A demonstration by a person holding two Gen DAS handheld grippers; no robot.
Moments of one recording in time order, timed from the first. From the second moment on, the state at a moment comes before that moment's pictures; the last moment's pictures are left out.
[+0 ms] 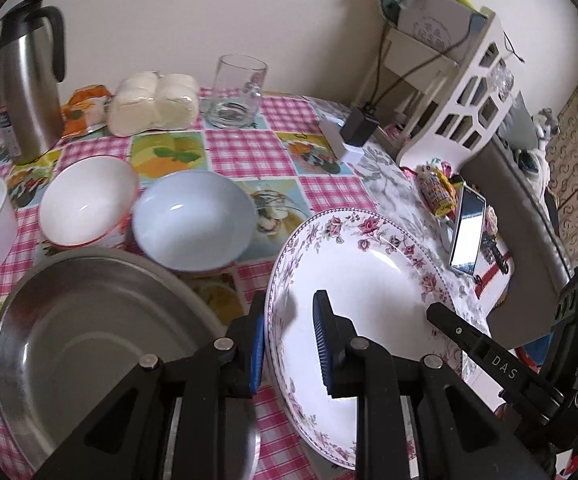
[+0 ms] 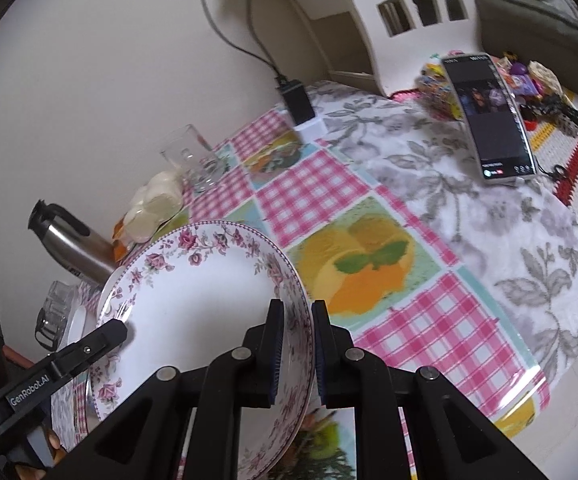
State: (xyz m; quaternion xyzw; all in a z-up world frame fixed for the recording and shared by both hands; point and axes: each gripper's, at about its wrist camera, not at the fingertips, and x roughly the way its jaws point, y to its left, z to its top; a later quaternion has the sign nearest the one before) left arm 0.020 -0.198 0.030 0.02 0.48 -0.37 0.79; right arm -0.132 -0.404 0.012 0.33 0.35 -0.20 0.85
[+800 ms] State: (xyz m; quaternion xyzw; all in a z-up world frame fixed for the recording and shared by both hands) left arm 0.050 -0.066 0.030 -0.05 0.49 -0.30 0.82; right arm -0.073 -0.292 0.026 0.27 0.38 -0.13 0.87
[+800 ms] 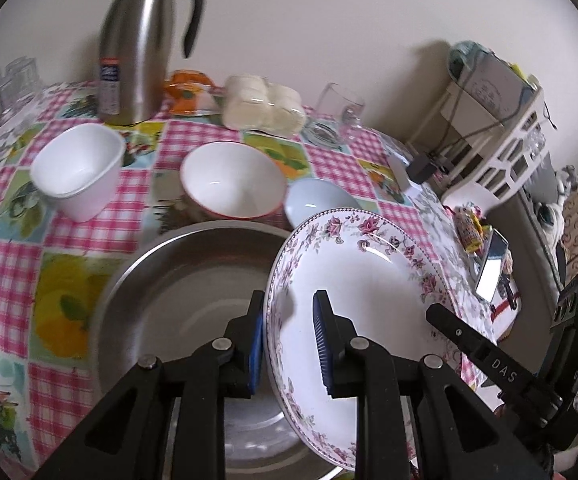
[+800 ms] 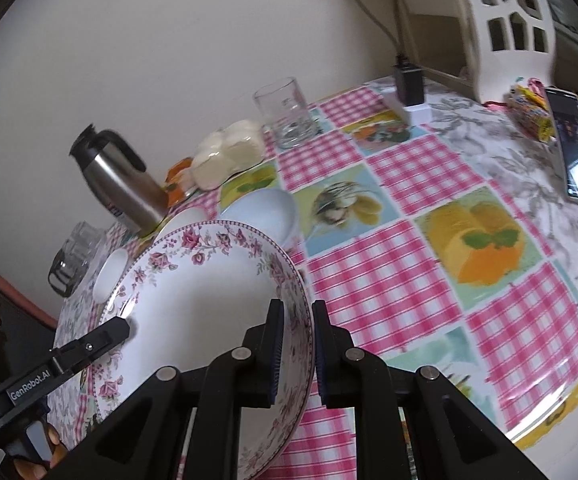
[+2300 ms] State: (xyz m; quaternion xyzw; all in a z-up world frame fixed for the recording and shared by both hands) left arm 0.086 -0.010 -0.049 -0.09 0.59 -0.20 0.77; right arm -0.017 -0.216 -0.018 0.18 0.48 -0.11 0.85
